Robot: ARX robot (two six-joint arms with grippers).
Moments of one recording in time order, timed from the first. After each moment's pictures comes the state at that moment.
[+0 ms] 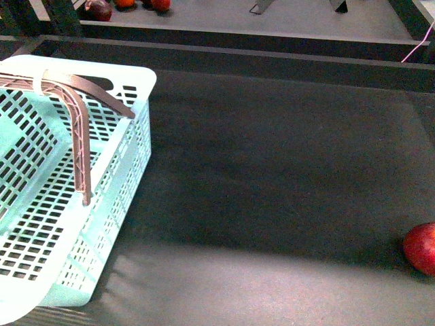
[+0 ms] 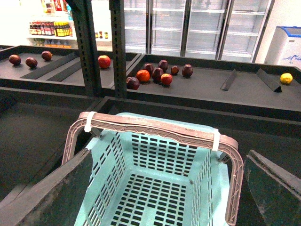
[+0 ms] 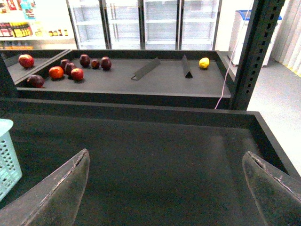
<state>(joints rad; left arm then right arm) 0.00 0.01 0.02 0.00 0.00 -0.01 0.00 0.00 0.02 0.00 0.00 0.00</state>
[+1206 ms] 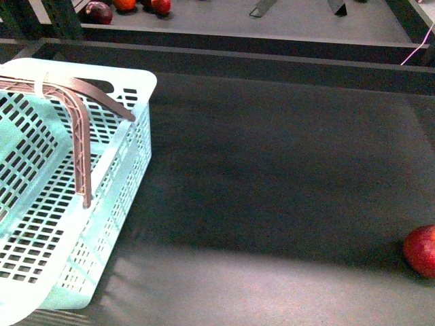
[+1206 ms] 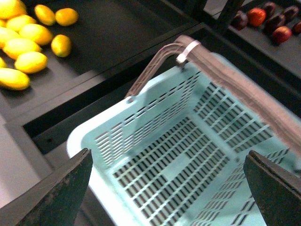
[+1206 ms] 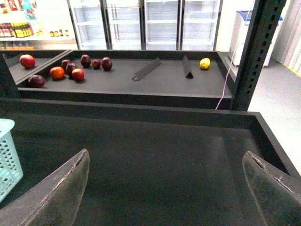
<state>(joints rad) -0.12 0.70 0.32 -0.12 -0.51 -0.57 0.00 0.00 0.02 0.00 0.00 0.00</state>
